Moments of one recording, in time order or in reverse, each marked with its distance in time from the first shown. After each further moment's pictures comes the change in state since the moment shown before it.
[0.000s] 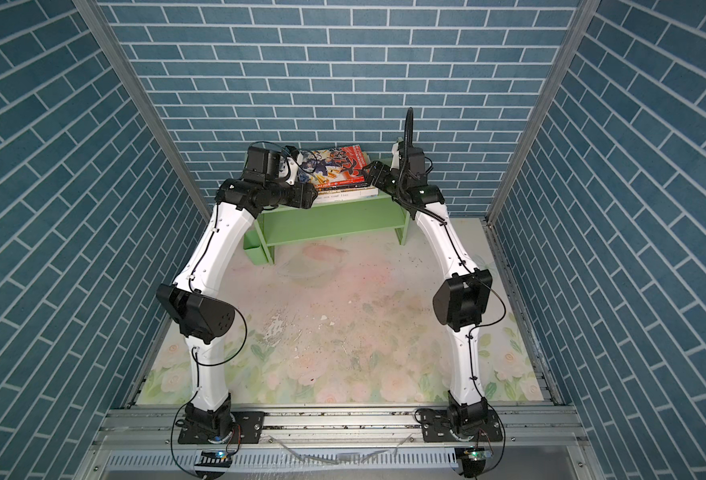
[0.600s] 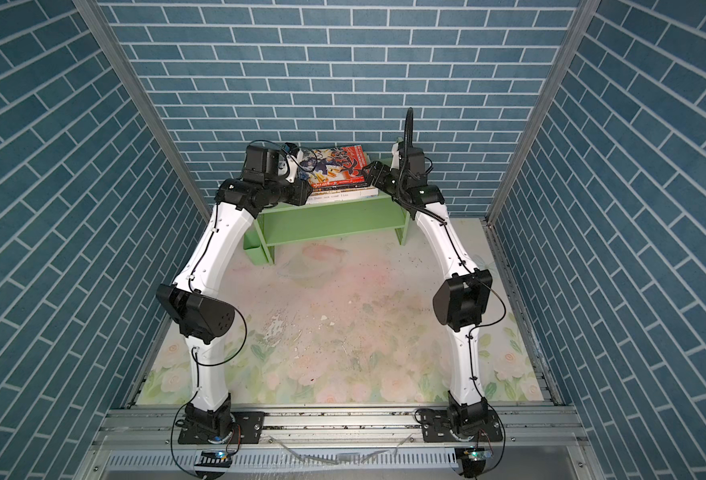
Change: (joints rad) left arm 0.002 0.000 0.000 0.044 -0.012 0.028; right arm 0.000 0.000 0.000 -0.001 -0.002 0.000
